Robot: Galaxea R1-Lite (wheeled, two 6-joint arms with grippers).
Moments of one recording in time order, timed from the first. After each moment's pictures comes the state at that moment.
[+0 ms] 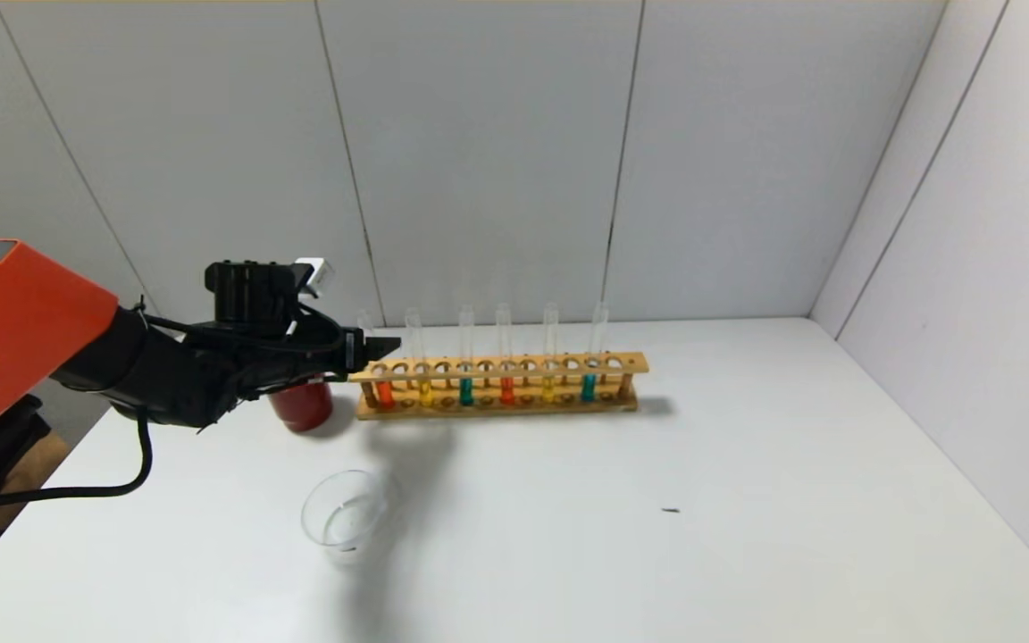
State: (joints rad) left arm -0.14 2.11 -1.09 -0.63 -0.25 -0.06; right arm 0.00 0.00 0.00 0.00 0.00 0.00
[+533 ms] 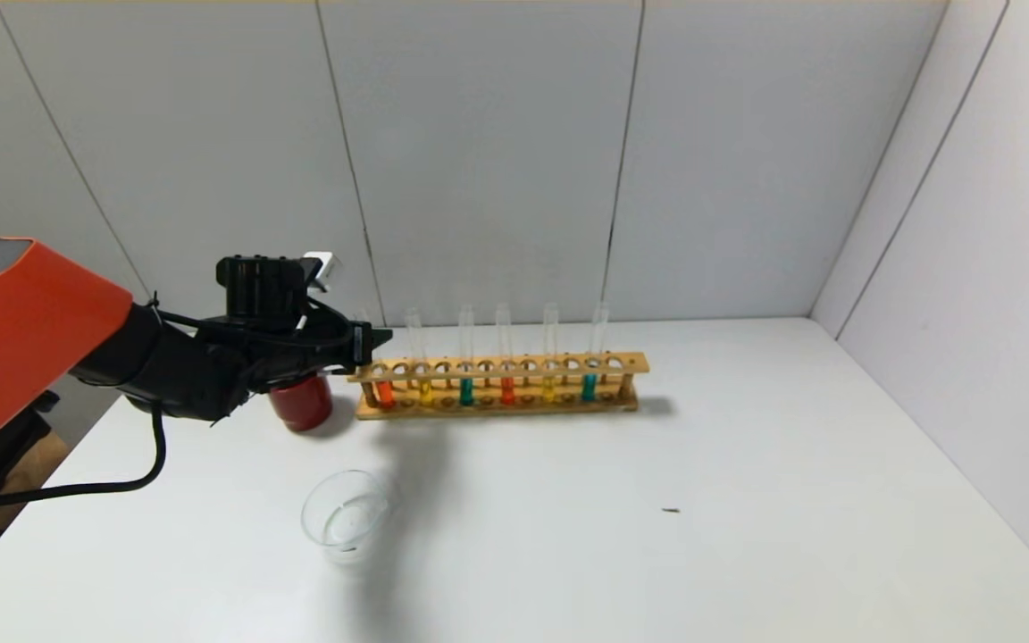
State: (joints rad) left arm -0.16 2.13 -1.14 -0.63 -0.24 -0.06; right arm 0.00 0.00 0.00 0.00 0.00 0.00
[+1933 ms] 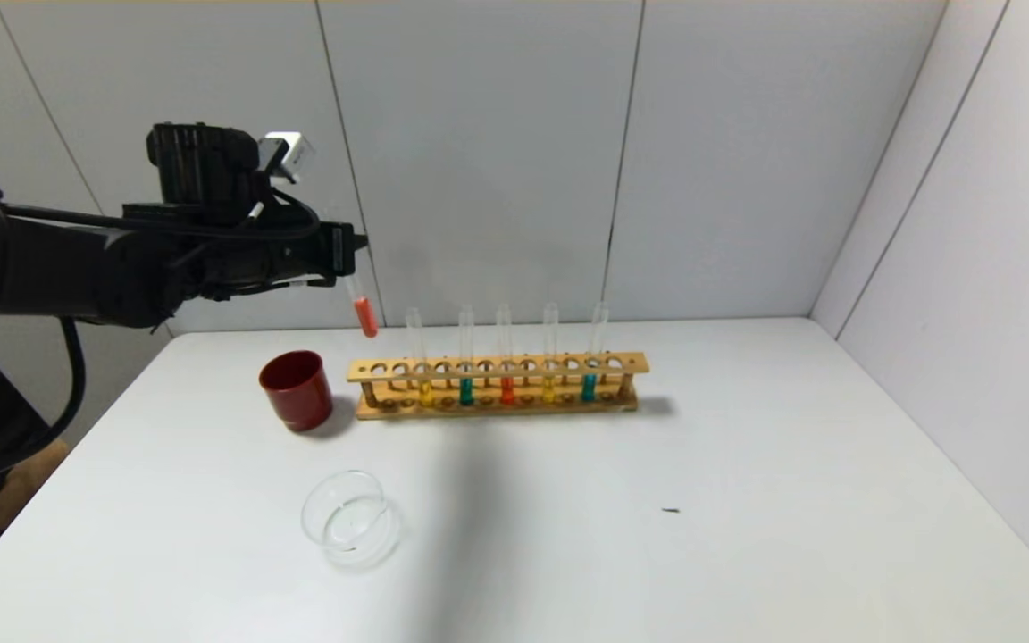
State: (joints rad) left arm -0.19 1.90 -1.36 -0.33 -0.17 -0.02; right arm 0.00 0.00 0.00 0.00 0.00 0.00
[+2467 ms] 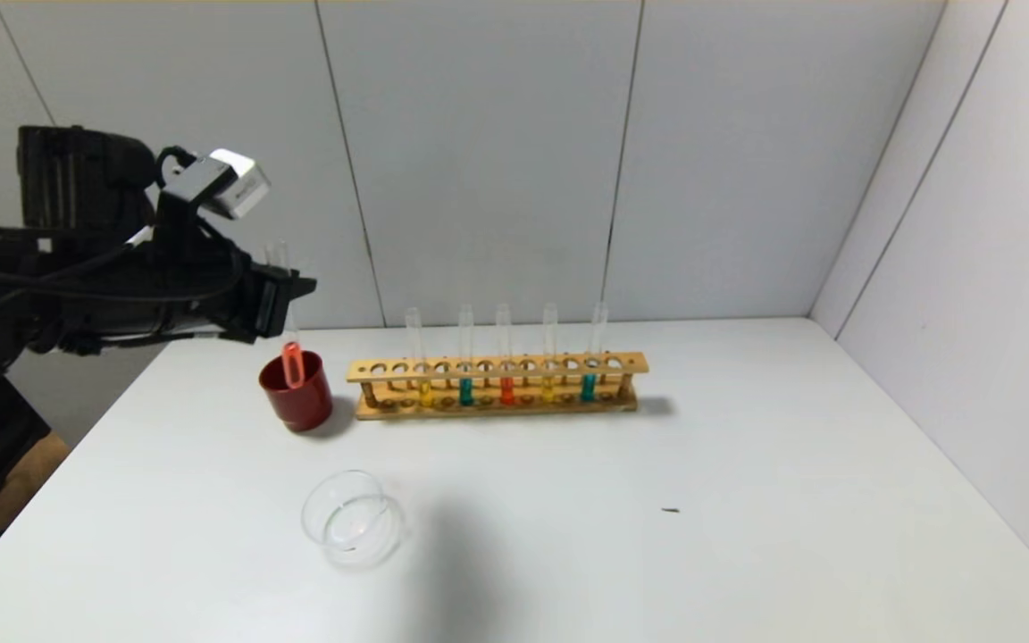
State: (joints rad) left arm -0.16 1.61 -1.06 -0.20 -0.17 0.27; right arm 0.00 0.00 0.00 0.00 0.00 0.00
